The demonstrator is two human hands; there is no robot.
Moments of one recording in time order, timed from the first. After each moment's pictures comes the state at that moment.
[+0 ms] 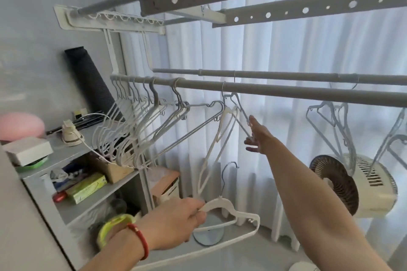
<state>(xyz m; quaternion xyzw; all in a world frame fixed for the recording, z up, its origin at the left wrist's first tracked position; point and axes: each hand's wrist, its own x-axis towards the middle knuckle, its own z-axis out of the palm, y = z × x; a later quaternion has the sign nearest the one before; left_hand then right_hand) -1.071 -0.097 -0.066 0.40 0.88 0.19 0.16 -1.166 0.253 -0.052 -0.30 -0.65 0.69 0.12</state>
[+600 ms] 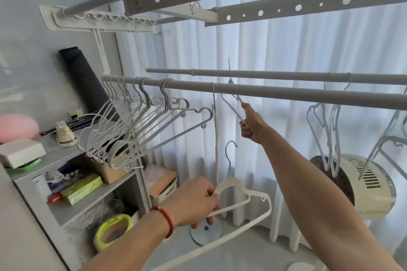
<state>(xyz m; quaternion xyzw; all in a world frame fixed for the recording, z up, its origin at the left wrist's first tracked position) -1.070 -0.019 -0.044 0.30 0.88 0.31 0.21 -1.185 0.268 -0.019 -0.20 -0.63 0.74 0.14</state>
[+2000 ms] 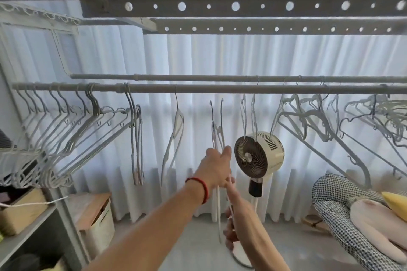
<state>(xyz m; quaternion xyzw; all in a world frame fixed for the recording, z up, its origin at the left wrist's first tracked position) -1.043 0.008 -0.033 0.35 0.69 0.53 0.34 -0.919 -0.001 -0.106 -0.36 -0.63 0.63 0.28</state>
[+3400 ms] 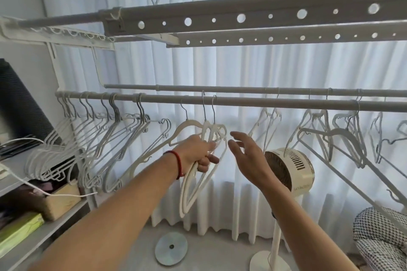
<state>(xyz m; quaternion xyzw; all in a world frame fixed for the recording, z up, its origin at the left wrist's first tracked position) -1.090 0.019 0.026 0.30 0.70 0.56 0.33 -0.976 0.156 -0.030 -0.18 -0.83 0.35 0.39</state>
